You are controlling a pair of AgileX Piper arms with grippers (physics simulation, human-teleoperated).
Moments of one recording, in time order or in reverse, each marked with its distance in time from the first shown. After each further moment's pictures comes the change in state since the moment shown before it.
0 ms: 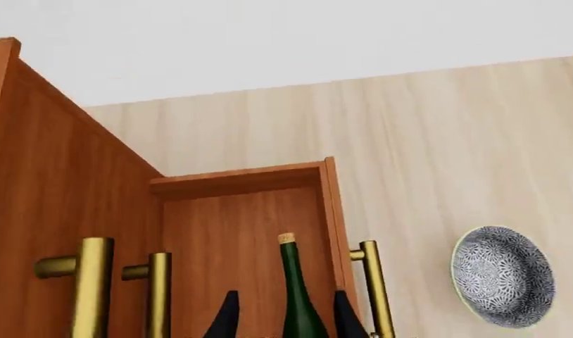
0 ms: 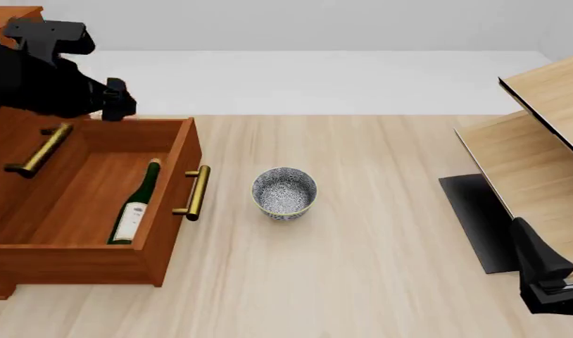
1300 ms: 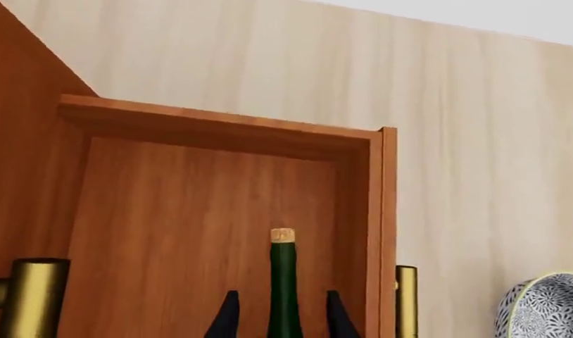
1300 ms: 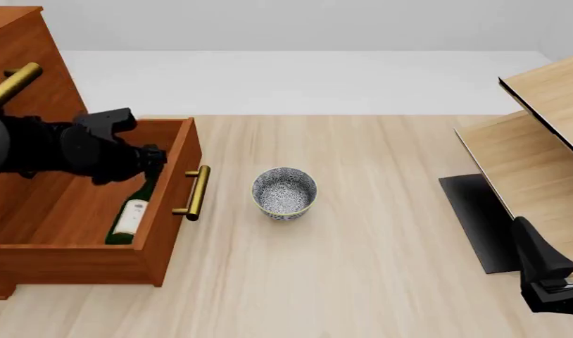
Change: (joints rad) left arm 0.003 0.332 0.176 -0.361 -0.166; right arm -0.007 0.002 0.000 -0.004 0.009
